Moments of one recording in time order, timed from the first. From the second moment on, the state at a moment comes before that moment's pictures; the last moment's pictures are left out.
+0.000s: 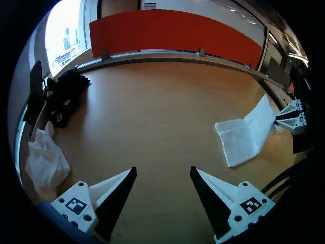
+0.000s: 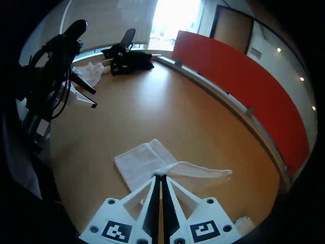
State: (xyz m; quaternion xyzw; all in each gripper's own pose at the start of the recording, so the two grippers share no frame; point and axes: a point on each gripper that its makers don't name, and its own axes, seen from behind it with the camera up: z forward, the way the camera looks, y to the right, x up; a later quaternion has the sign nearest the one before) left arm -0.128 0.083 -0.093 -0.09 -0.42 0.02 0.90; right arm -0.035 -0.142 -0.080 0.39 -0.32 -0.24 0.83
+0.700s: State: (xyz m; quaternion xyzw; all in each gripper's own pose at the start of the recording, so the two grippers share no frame) left arm -0.116 0.052 -0.108 -0.06 -0.42 0.01 0.91; right arm -0.086 -0.187 -0.100 0.45 -0.36 -0.25 0.78
